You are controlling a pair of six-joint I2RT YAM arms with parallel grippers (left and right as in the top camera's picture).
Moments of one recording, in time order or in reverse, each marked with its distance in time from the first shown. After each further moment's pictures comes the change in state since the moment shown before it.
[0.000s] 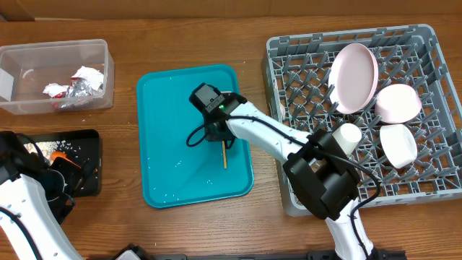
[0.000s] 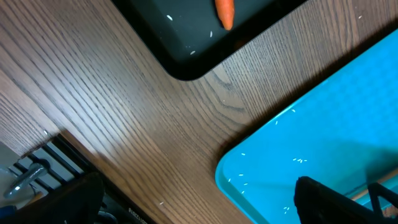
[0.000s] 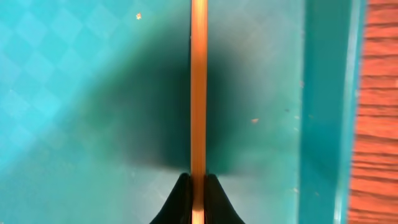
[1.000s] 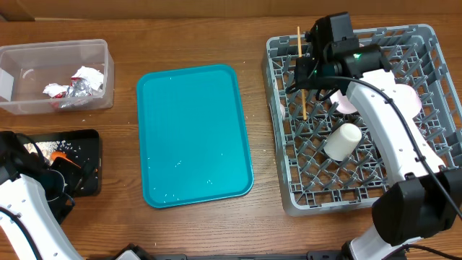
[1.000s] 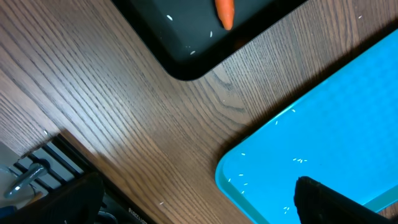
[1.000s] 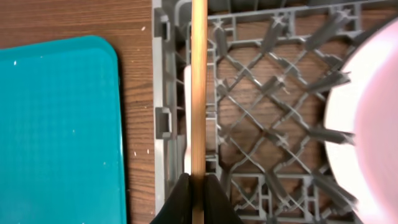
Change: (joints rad) left arm 0.000 0.000 0.000 0.000 0.000 0.000; right arm -0.533 -0.414 -0.032 -0.101 -0.205 -0.477
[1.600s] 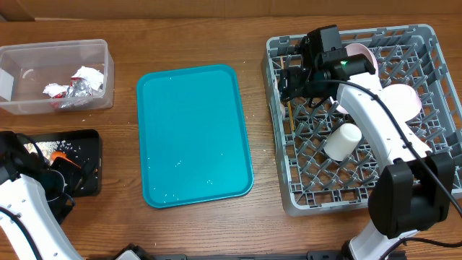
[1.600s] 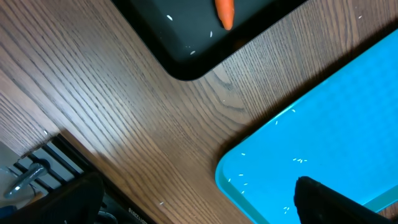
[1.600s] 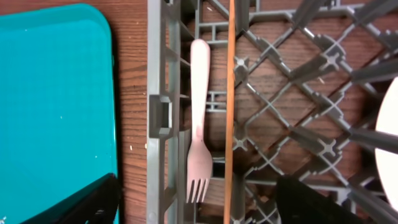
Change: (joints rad) left arm 0.000 0.000 0.000 0.000 0.000 0.000; right arm 0.002 0.047 -0.106 0.101 -0.056 -0.021
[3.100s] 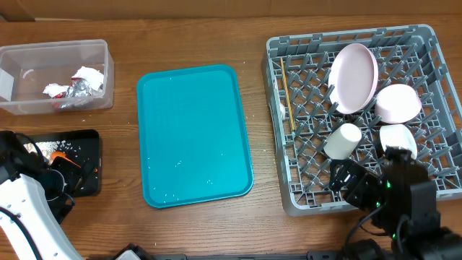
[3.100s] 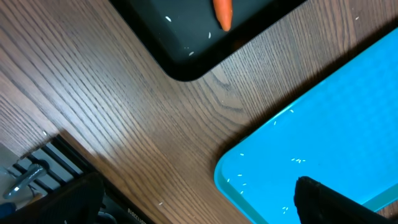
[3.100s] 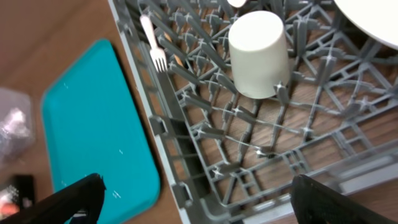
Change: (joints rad) left arm 0.000 0.000 0.004 0.000 0.003 0.000; right arm 0.005 -1.234 -0.615 -0.314 0.152 0.531
